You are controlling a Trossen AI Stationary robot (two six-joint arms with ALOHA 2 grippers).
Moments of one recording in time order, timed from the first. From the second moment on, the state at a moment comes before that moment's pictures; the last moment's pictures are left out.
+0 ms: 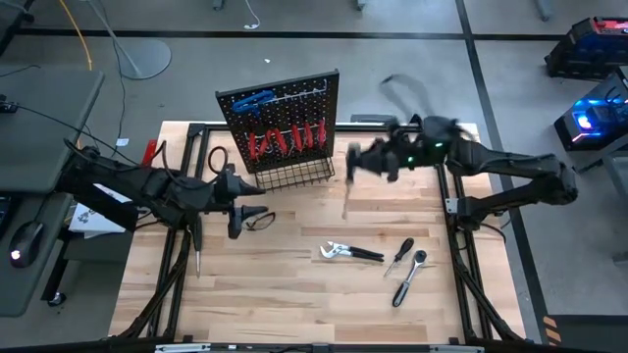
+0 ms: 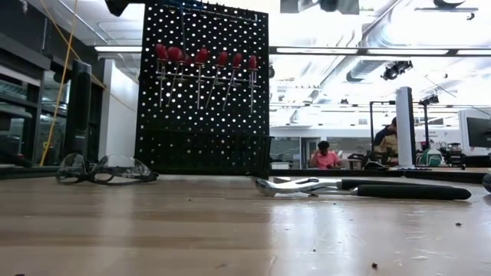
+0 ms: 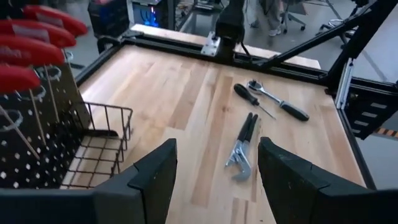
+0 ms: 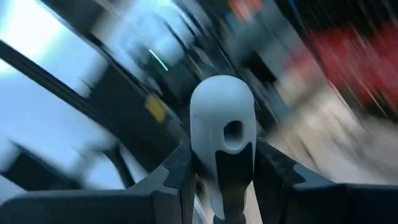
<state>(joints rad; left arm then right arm) -0.32 0.92 0.92 -0.45 -0.47 -0.32 -0.18 1.13 1.10 -0.11 -0.26 0.77</state>
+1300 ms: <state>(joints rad) -0.32 0.92 1.11 -0.38 -0.59 0.03 -0.21 1.90 2.29 -0.36 0.15 0.27</state>
